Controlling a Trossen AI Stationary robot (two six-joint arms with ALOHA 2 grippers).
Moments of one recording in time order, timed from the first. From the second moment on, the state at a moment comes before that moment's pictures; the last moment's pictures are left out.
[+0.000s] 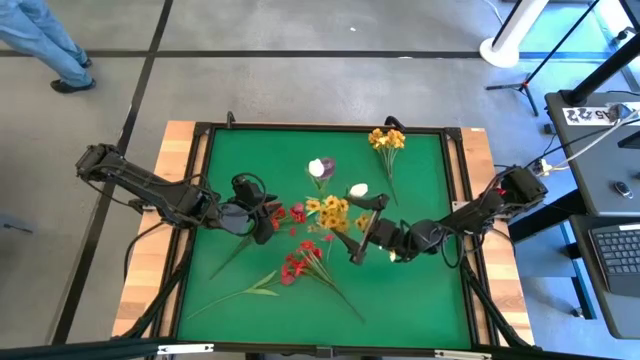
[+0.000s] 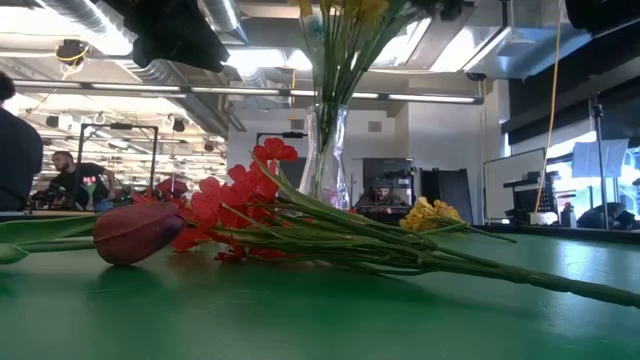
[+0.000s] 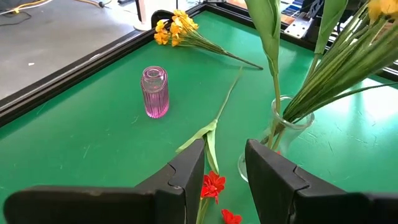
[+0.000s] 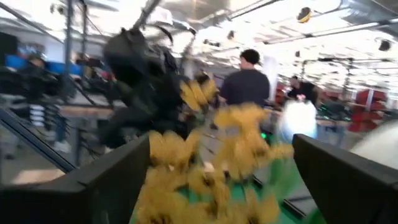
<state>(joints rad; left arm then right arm) -0.34 1.09 0.80 -0.41 -0.75 -0.66 0.45 1.60 0.75 1.23 0.76 -0.37</state>
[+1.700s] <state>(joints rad) -0.30 1.17 0.80 -0.85 -0.34 -1.06 0.26 0.91 0.59 1.03 1.46 -0.99</state>
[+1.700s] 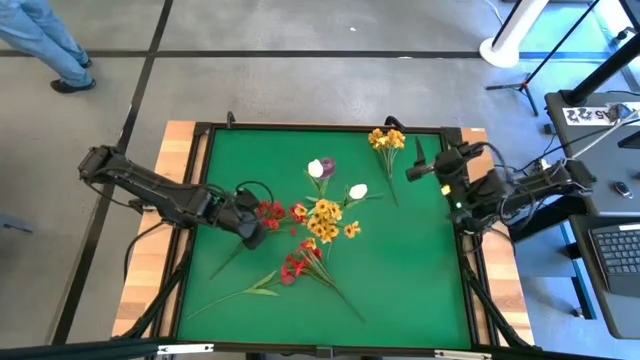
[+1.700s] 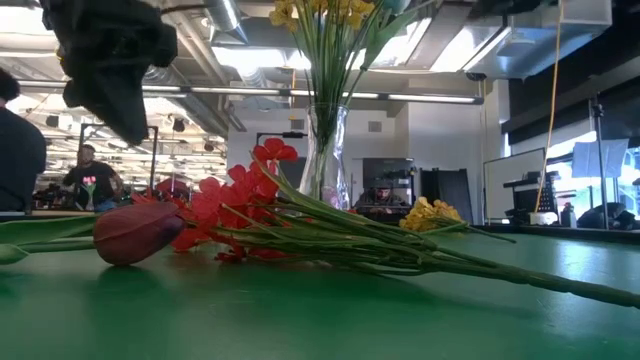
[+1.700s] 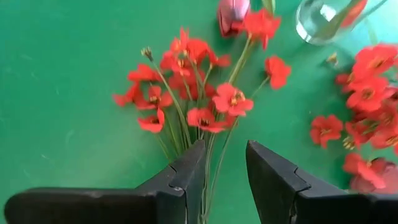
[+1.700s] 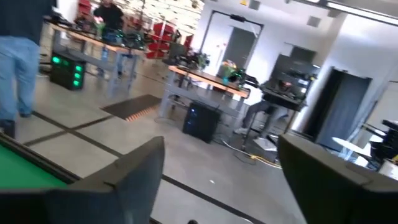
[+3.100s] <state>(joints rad) -0.29 1.27 0.80 -0.82 -0.23 -1.11 -0.31 1.49 0.55 0.18 -0.08 -0.09</state>
